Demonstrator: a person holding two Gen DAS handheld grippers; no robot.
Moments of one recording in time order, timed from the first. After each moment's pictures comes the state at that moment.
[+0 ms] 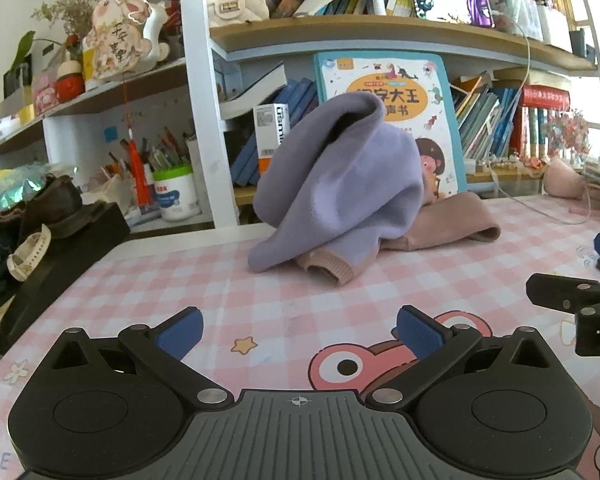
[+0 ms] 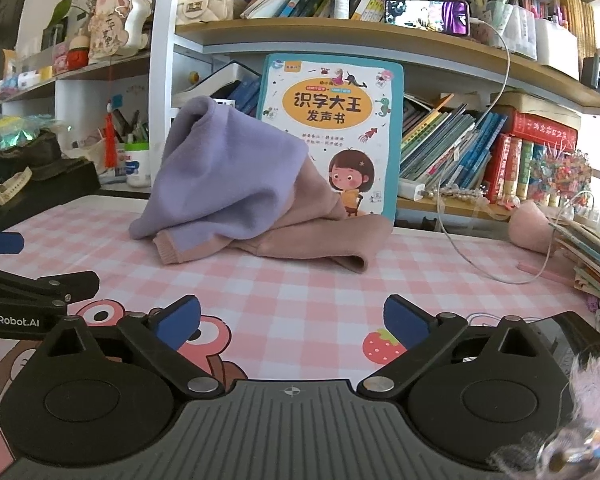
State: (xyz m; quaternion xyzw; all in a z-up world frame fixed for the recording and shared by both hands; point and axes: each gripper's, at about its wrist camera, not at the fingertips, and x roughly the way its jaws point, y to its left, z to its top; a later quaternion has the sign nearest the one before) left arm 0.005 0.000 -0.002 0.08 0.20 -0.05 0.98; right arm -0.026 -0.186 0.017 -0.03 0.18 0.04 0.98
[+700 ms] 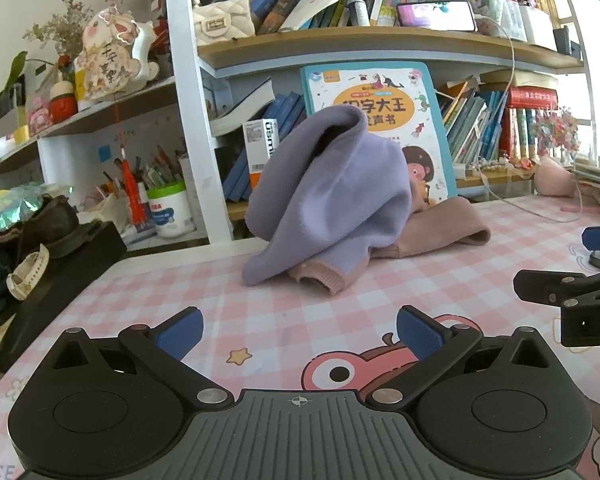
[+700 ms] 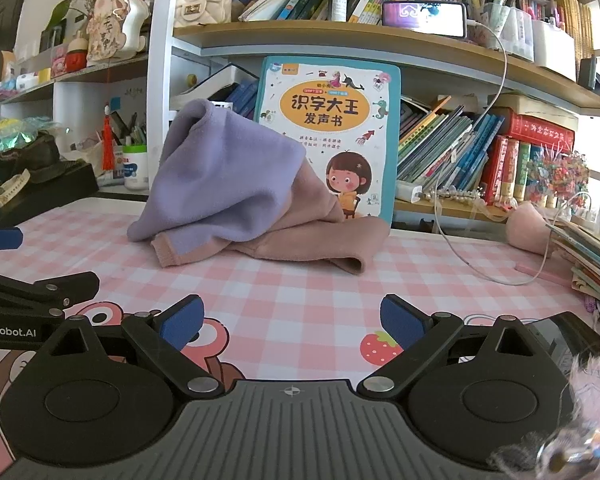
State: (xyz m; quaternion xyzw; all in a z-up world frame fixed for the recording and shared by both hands) left arm -0.003 -0.006 0.000 0.09 0.17 -0.06 0.98; right arm -0.028 -0.187 0.018 -0.03 0.18 0.04 0.98
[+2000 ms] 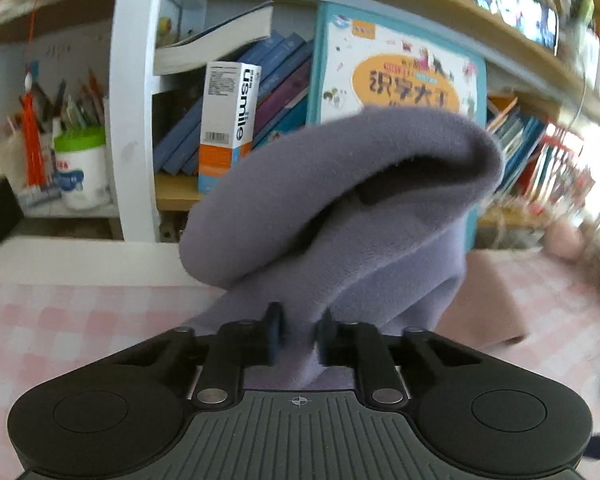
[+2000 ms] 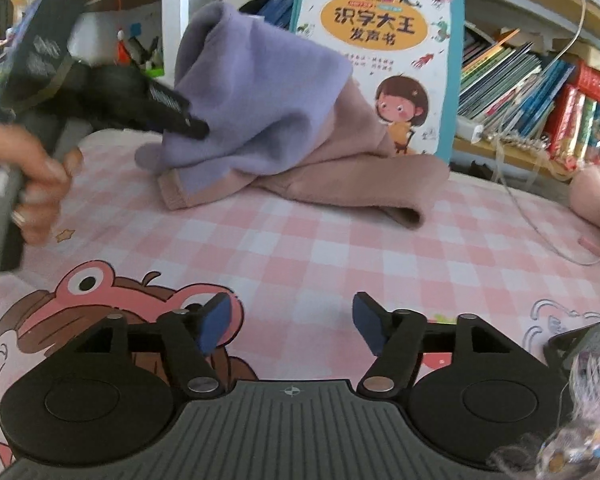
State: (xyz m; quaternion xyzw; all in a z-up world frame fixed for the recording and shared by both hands) left arm 0.181 0.016 0.022 -0.04 0.28 -0.16 0.95; right arm 0.045 -0.177 0.001 -0.04 0.30 0.10 0.95
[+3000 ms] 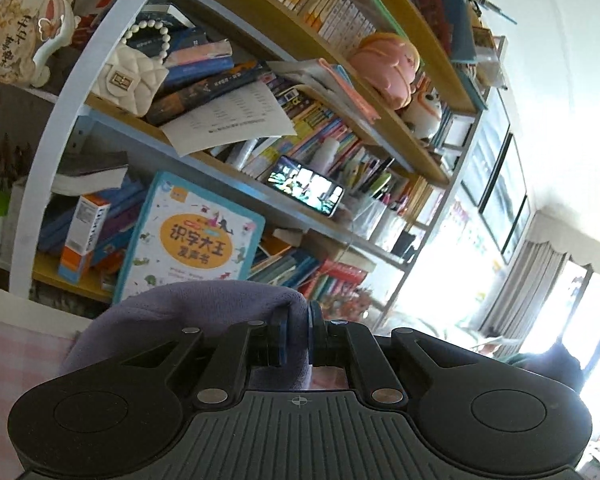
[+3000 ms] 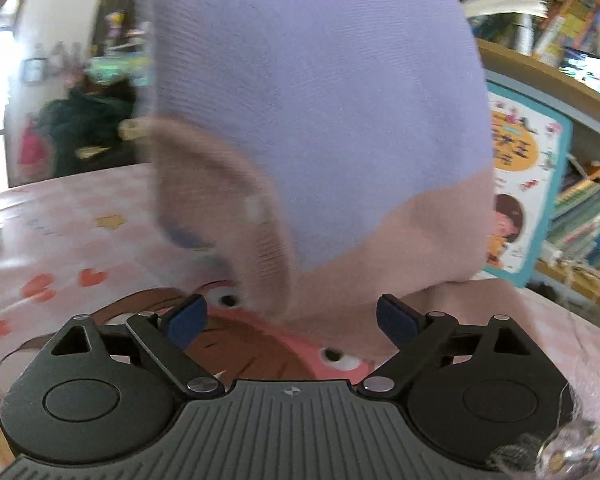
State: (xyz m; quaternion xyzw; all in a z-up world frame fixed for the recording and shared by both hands) left arm 0.023 0.055 0.166 -0.20 0.14 -0.37 0.90; right arm -0.009 -0.121 0.018 -0.14 0.18 0.22 0.95
